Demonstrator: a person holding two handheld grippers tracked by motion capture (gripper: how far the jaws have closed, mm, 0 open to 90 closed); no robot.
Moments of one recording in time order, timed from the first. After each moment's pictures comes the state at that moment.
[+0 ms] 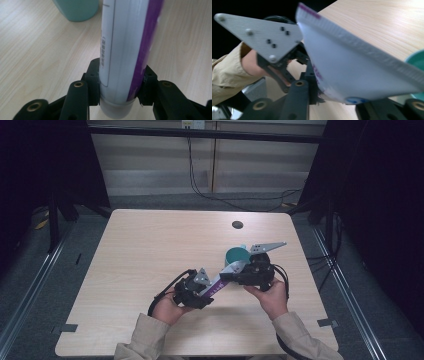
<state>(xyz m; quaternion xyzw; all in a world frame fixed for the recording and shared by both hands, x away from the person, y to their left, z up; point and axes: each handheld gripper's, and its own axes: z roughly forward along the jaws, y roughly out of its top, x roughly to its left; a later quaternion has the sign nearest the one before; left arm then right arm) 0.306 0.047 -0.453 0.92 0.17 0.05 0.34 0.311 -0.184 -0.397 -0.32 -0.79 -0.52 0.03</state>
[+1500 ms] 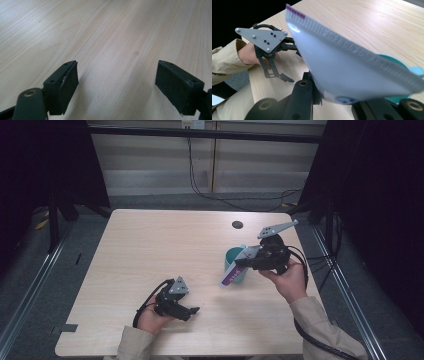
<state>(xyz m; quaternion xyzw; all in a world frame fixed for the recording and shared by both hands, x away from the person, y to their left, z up) 0.301 0.104 -0.500 0.90 0.21 0.08 0.38 0.326 -0.209 -0.342 -0.32 -0.84 -0.43 -0.03</state>
